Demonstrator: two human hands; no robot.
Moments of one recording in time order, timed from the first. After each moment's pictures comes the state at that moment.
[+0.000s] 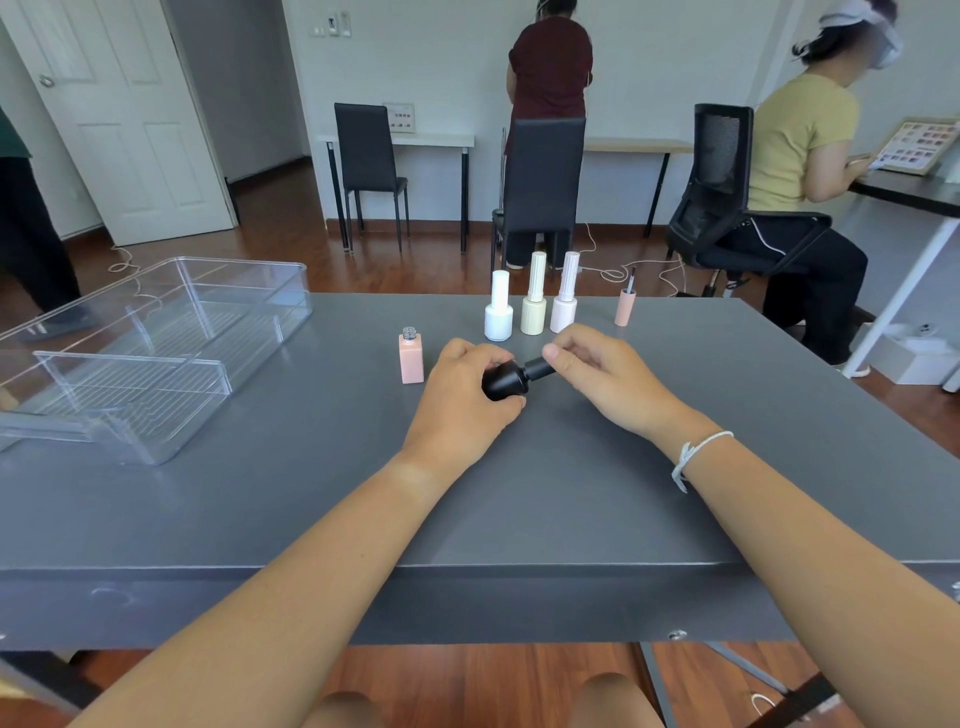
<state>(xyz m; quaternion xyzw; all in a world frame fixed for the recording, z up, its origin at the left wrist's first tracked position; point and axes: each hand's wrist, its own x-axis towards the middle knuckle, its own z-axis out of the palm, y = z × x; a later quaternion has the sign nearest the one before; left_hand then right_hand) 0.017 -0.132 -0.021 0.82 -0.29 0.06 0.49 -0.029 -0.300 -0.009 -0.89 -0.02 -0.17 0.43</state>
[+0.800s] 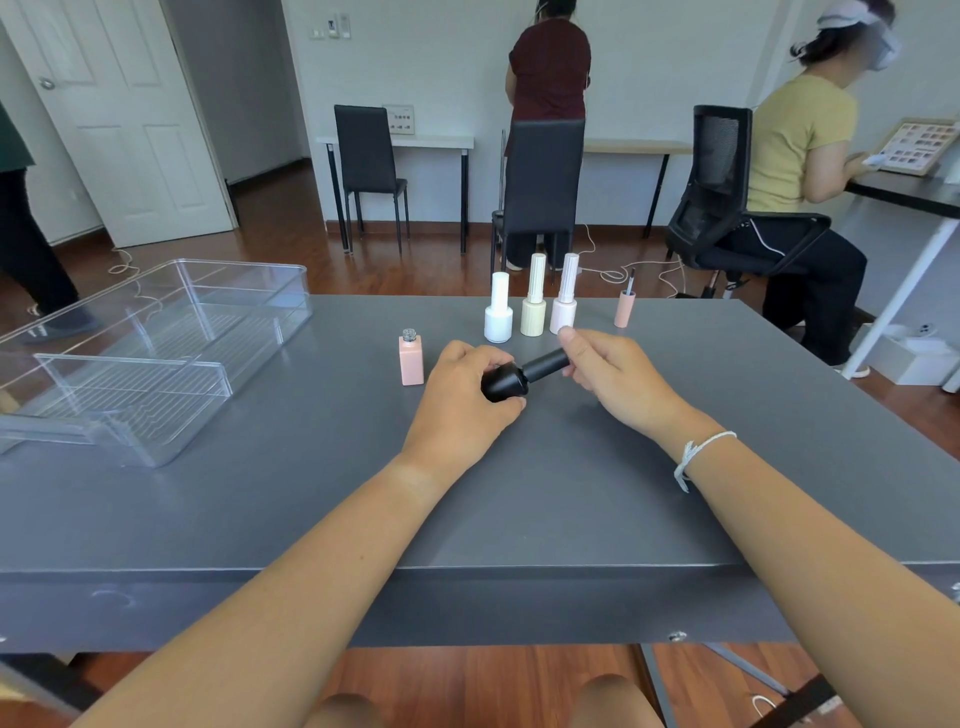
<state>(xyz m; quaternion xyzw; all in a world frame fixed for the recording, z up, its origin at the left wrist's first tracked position) 0.017 -0.132 -0.022 0.82 -0.29 0.06 0.49 -0.026 -0.306 -0.011 -0.88 0.02 -0.19 0.44</state>
